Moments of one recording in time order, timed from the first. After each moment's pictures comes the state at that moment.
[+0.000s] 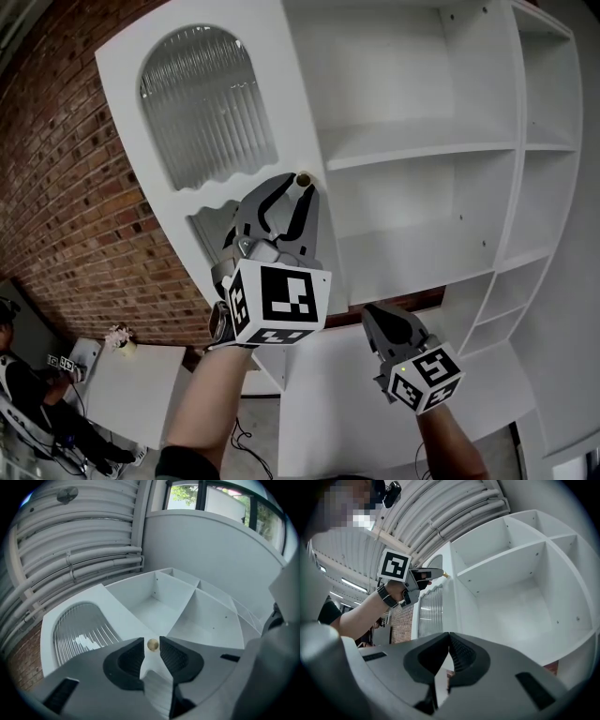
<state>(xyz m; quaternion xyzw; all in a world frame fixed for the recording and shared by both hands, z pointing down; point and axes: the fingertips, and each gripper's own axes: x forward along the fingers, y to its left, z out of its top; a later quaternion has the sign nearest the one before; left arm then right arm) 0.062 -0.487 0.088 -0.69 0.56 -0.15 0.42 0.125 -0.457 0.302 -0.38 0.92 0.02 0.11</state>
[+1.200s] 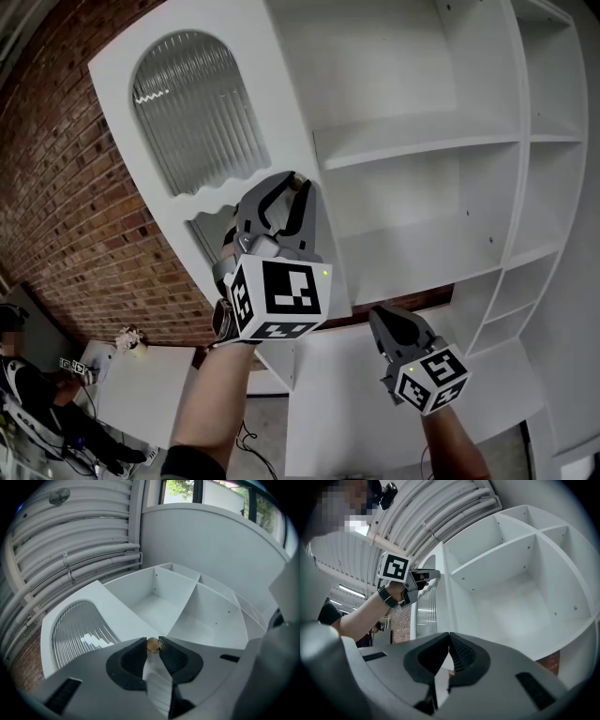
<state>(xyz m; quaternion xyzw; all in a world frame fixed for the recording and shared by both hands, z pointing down) 0.068 -0.501 0.086 -0.67 0.58 -0.17 0.43 0.138 -0.465 0.313 -0.38 0.92 -0.01 0.12</state>
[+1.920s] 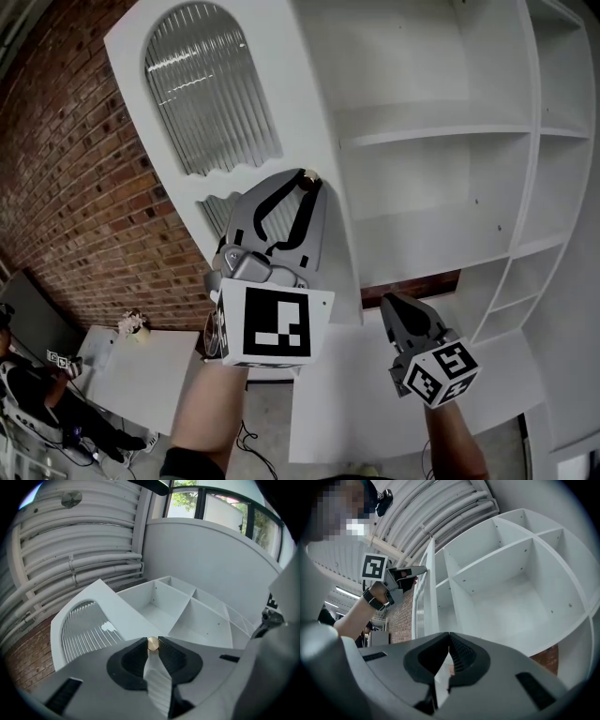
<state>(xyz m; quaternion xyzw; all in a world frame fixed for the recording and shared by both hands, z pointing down) 0.062 -0.433 0.087 -0.71 0.54 -0.14 0.43 0.135 -0.449 0.313 -0.40 0.91 -0.02 0.14</state>
